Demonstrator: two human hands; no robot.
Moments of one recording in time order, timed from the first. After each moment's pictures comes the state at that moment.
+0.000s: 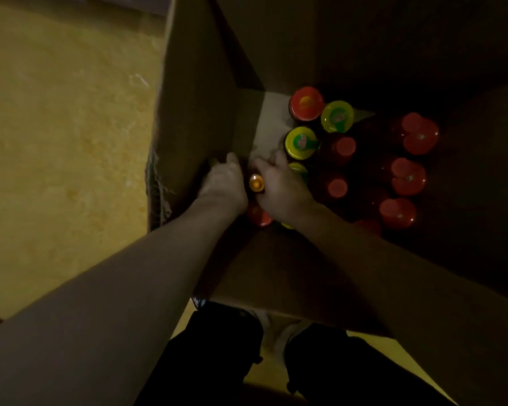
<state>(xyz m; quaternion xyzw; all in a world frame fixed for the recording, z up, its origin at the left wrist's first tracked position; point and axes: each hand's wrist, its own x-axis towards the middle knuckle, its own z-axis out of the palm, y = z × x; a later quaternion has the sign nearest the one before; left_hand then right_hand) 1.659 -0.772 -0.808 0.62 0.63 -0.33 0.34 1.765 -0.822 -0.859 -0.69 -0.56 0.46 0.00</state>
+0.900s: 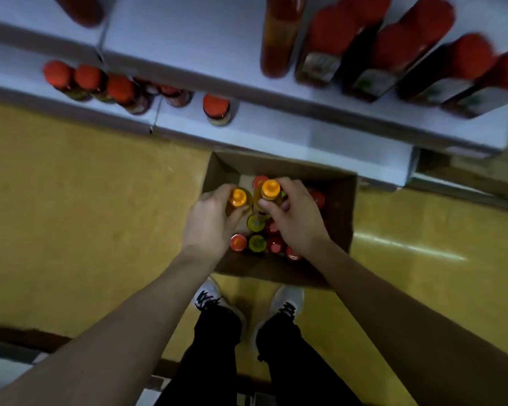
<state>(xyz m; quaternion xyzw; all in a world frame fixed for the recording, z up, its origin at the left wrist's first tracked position) 1.675 -0.767 -0.489 0.74 0.59 0.09 0.33 1.856 -0.813 -0.501 -0.72 -0.50 0.42 0.24</state>
